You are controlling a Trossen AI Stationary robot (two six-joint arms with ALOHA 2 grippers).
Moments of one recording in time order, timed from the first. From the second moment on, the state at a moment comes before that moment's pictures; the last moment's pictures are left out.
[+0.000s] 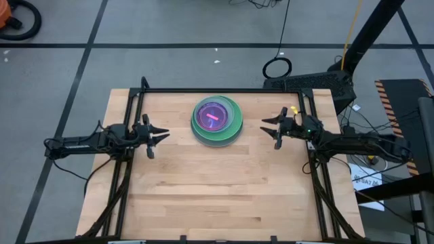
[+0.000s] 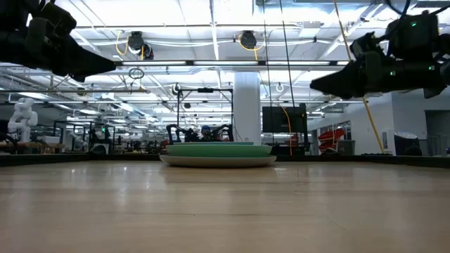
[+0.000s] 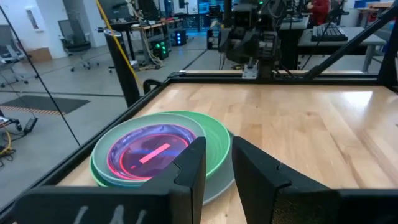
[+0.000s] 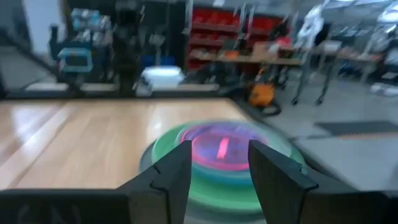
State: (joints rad) left arm 0.07 0.12 0.13 -0.10 -0.14 0.07; right arm -0.46 0.85 0.02 0.84 -0.22 -0.07
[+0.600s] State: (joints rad) left arm 0.14 0.12 0.14 -0.15 -0.34 0.09; right arm -0.46 0.79 0.02 0.68 -0.11 0.02
